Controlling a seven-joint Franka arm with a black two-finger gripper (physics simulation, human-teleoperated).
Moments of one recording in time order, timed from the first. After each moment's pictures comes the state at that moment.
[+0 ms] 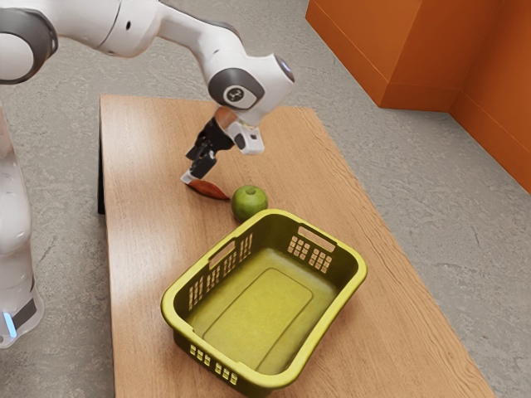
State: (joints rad) arm 0.21 -0.14 -0.04 -2.12 0.22 1.53 0.39
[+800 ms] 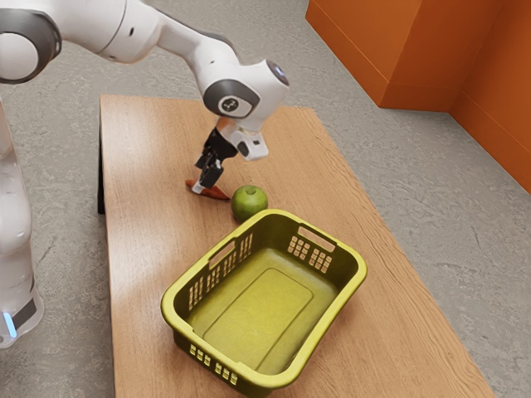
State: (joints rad) arm 0.21 -0.13 -0.02 -2.18 0.21 1.72 0.34
